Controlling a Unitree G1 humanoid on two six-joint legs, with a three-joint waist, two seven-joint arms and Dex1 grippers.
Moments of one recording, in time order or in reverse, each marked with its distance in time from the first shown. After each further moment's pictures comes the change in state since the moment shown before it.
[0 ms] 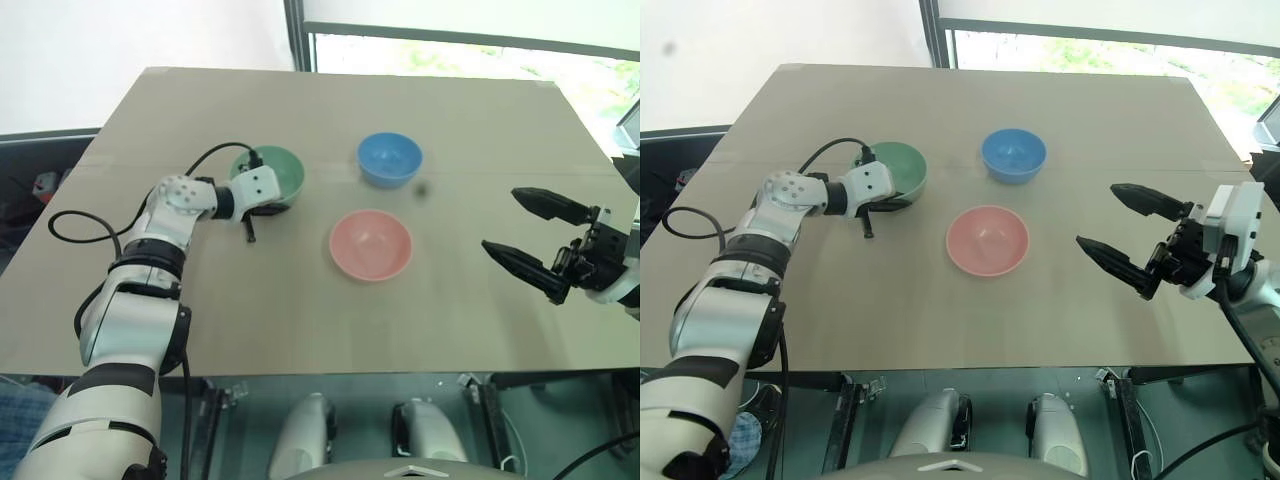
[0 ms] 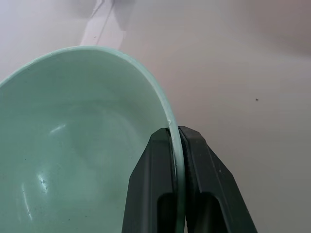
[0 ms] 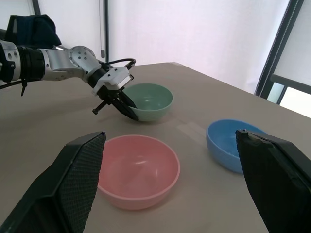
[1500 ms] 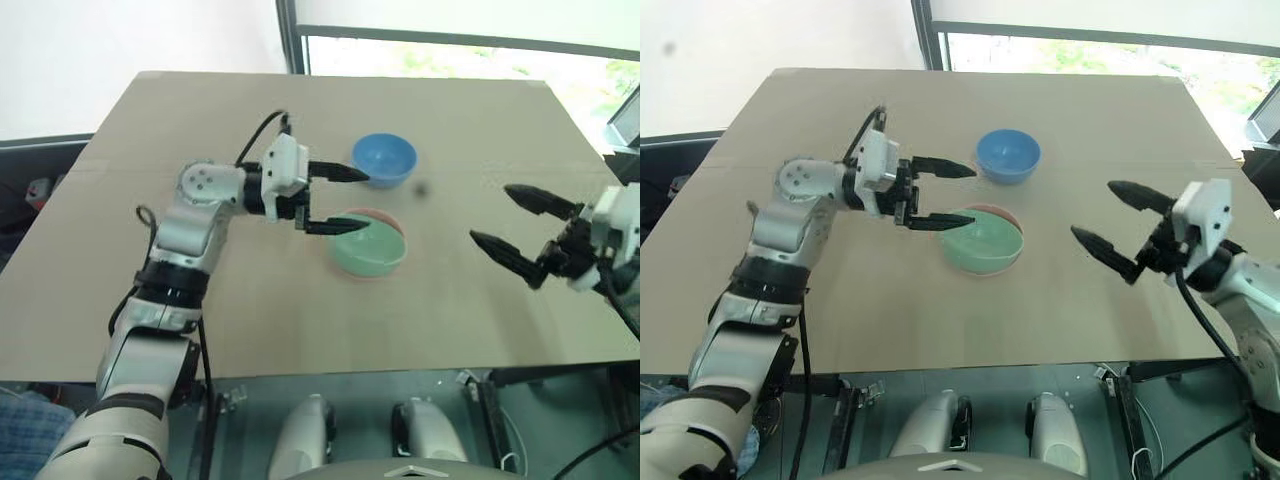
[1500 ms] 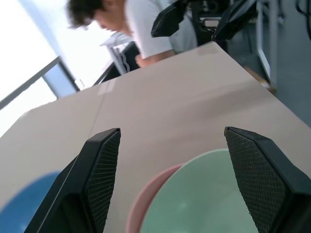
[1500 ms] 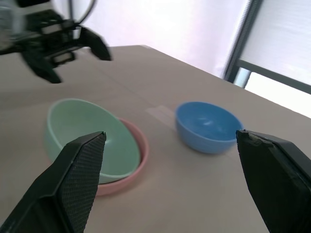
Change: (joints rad) left arm 0.328 -0.047 0.070 -0.927 -0.632 0.545 -0.199; right arm -0.116 0.007 0.145 0.091 -0.192 -0.043 -0.165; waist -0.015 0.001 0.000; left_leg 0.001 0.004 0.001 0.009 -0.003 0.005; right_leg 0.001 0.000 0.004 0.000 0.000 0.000
